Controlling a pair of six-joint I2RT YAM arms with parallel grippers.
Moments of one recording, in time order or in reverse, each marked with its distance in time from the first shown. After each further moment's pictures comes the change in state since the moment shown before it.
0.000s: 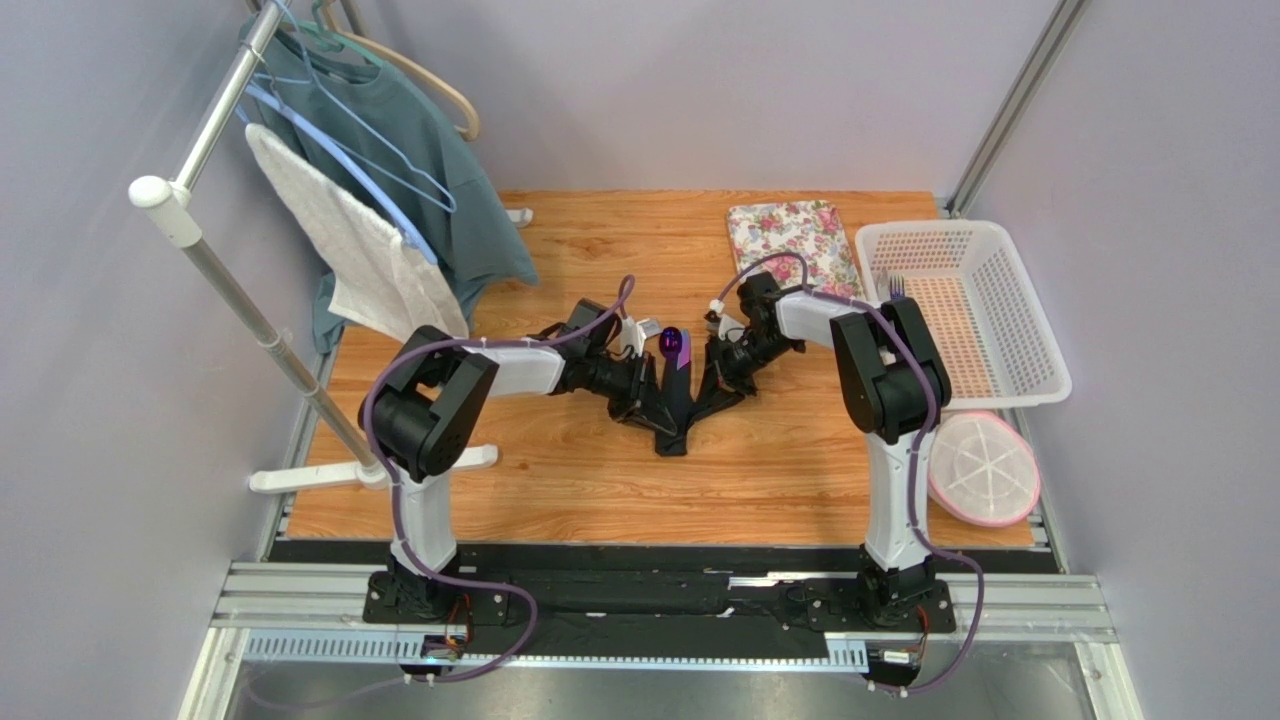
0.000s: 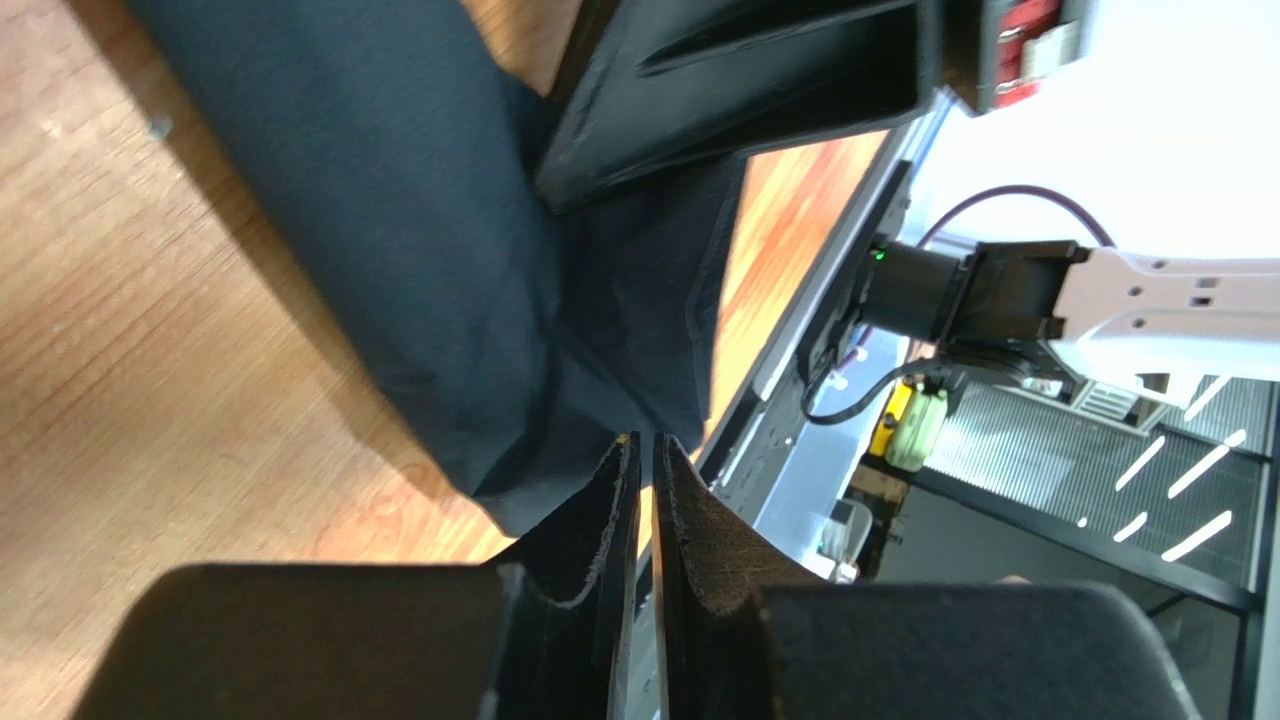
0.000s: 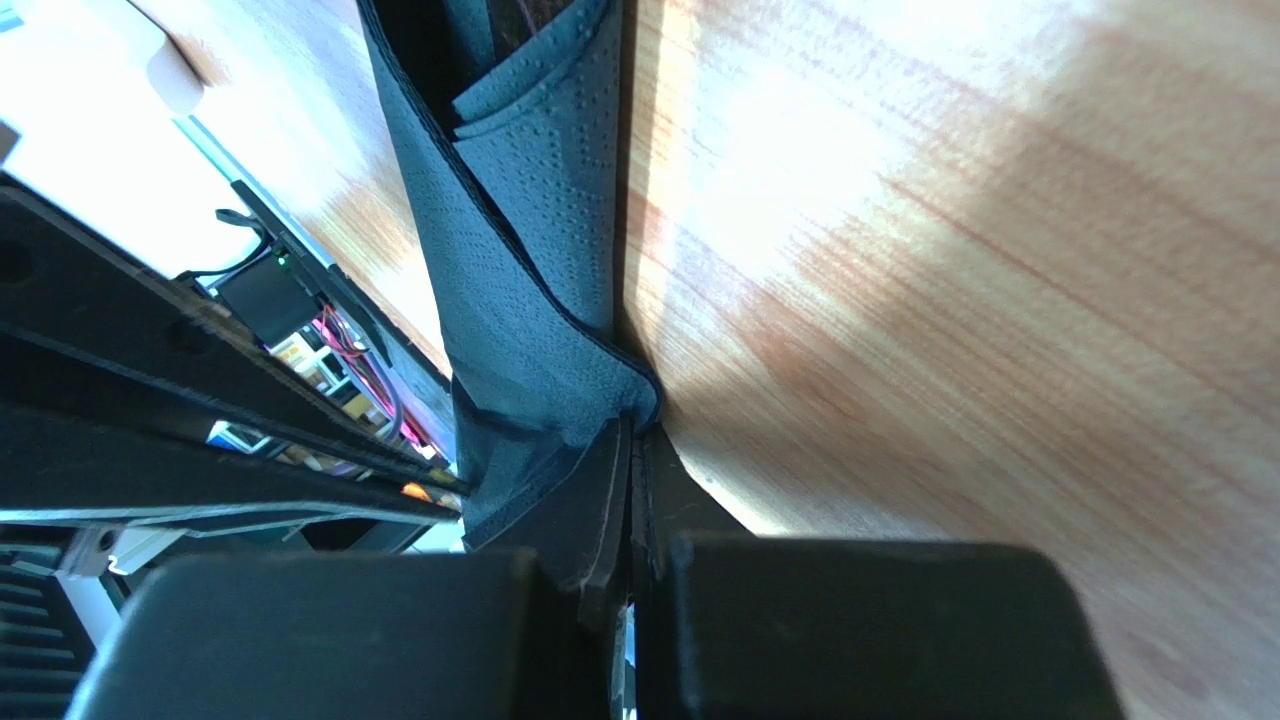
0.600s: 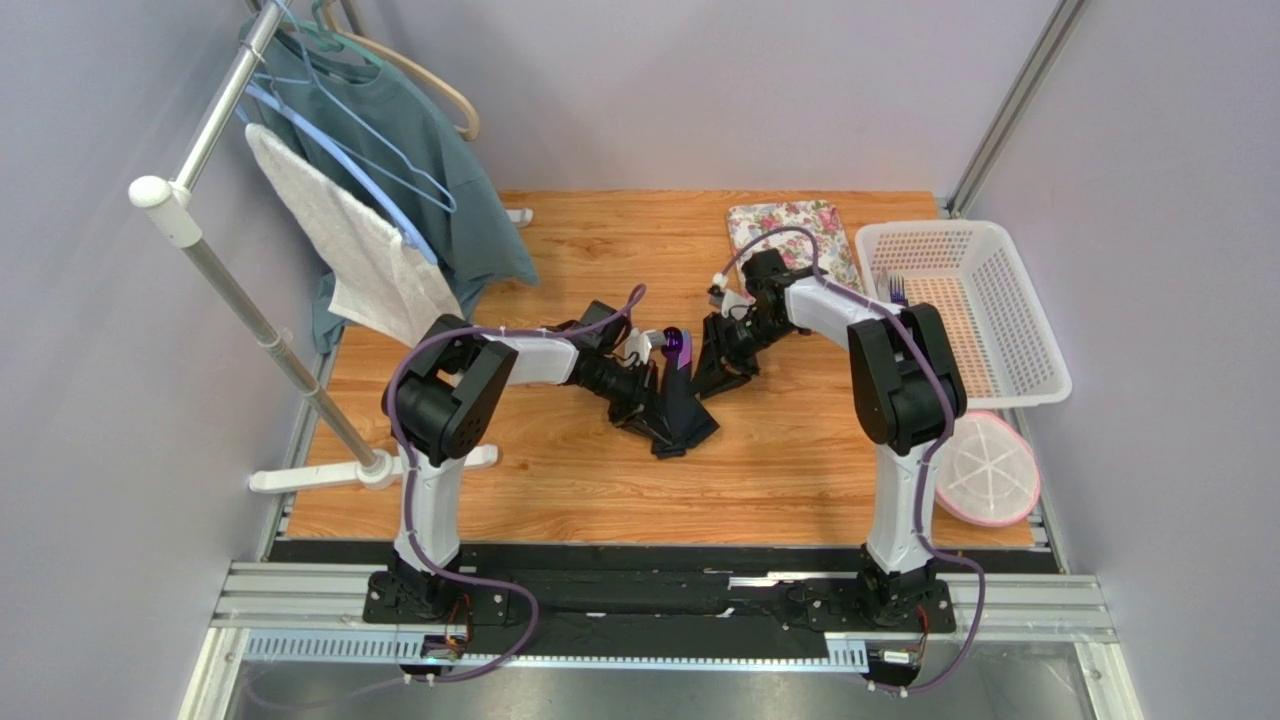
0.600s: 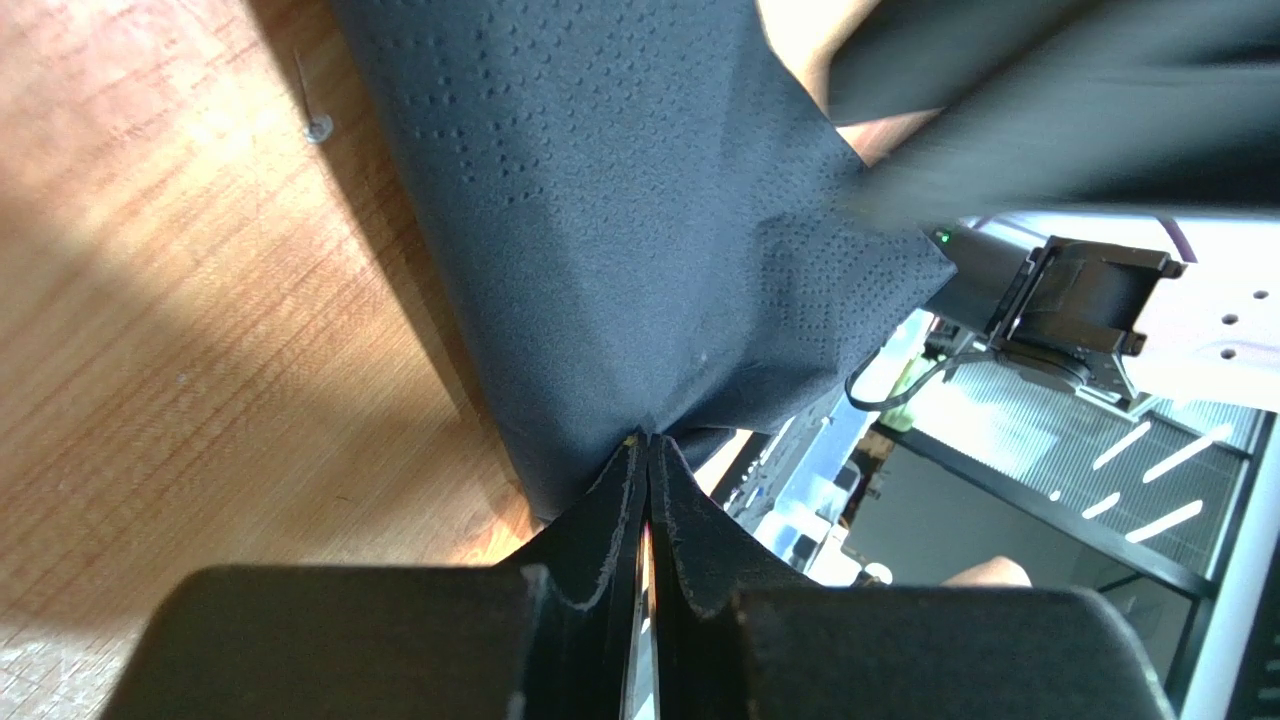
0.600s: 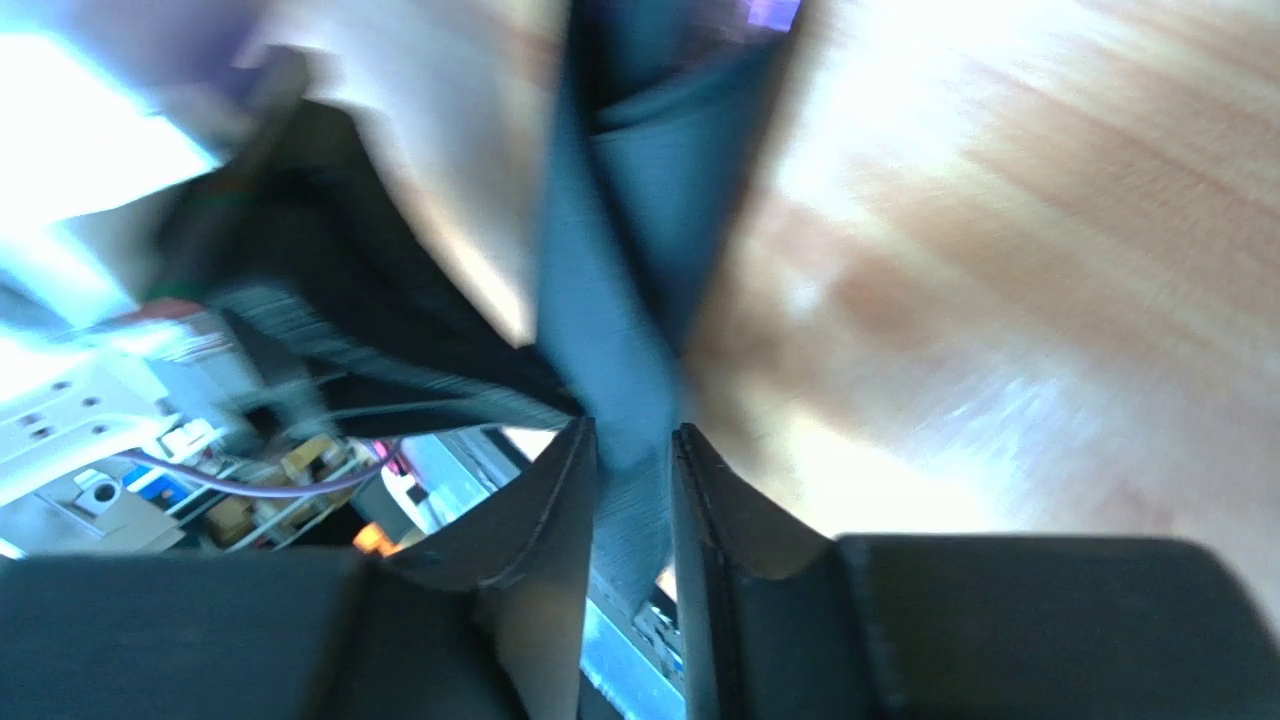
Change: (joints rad) left arm -0.001 0.117 0.108 -0.201 -0.008 0.086; right arm -0.010 -0.064 0.047 -0.031 0.035 0.002
